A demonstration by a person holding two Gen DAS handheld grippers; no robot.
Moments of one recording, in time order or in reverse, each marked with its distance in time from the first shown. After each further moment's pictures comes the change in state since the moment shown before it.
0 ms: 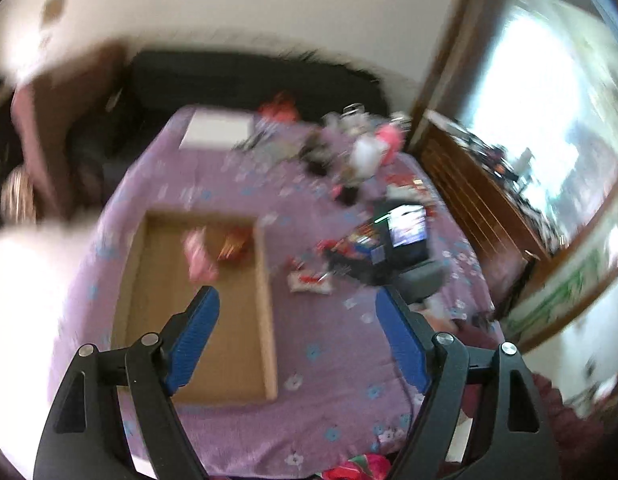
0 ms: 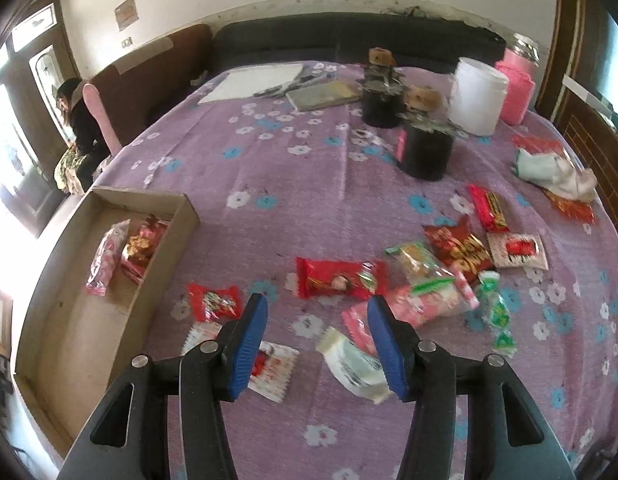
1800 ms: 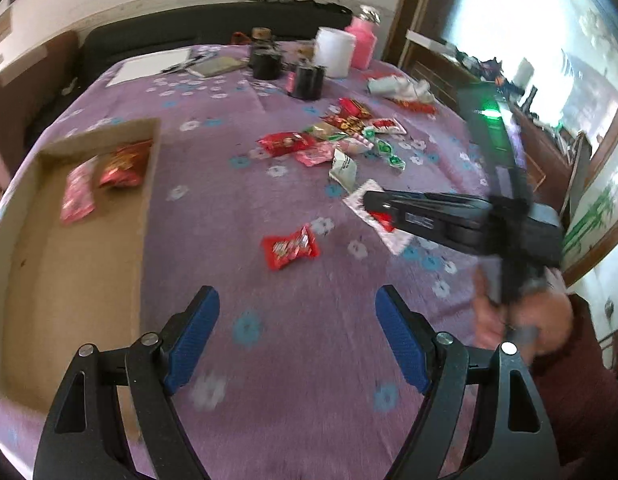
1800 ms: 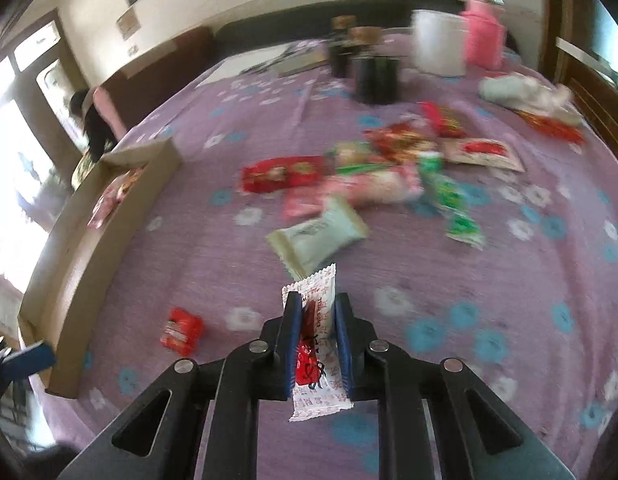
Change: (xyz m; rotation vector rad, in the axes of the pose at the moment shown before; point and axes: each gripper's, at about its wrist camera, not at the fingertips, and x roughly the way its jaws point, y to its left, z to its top) left arm 0.162 -0.098 -0.089 0.242 0.129 0.012; right arm -0.020 -0.069 -0.091 0.085 0.007 0.081
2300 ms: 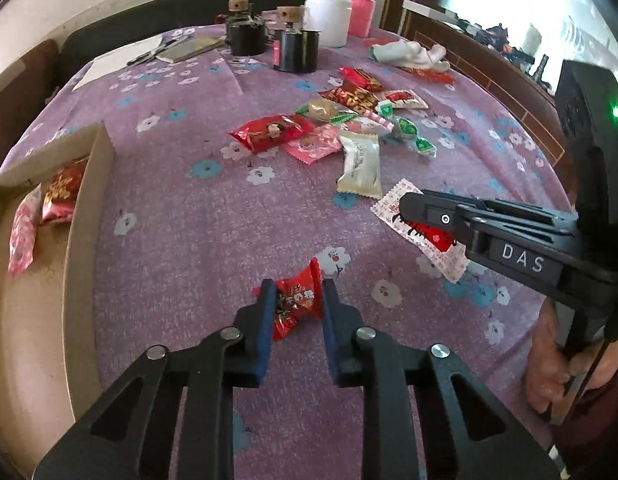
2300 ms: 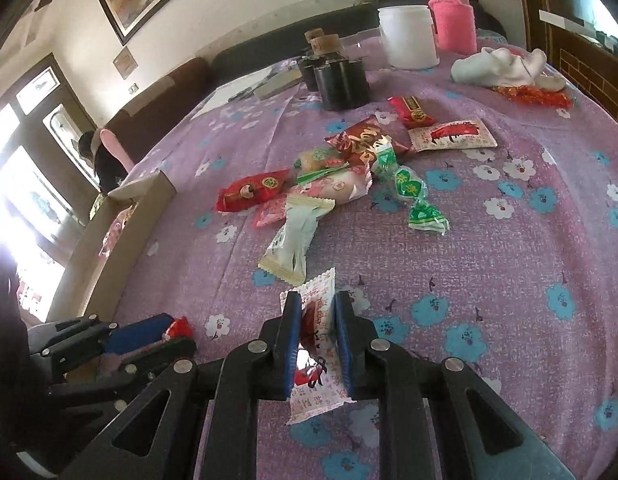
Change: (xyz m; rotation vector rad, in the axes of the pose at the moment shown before) left arm 0.065 -0.006 0.021 0.049 0.066 0.031; right arm 0.001 -0.036 -0.004 0.093 -0.053 0.103
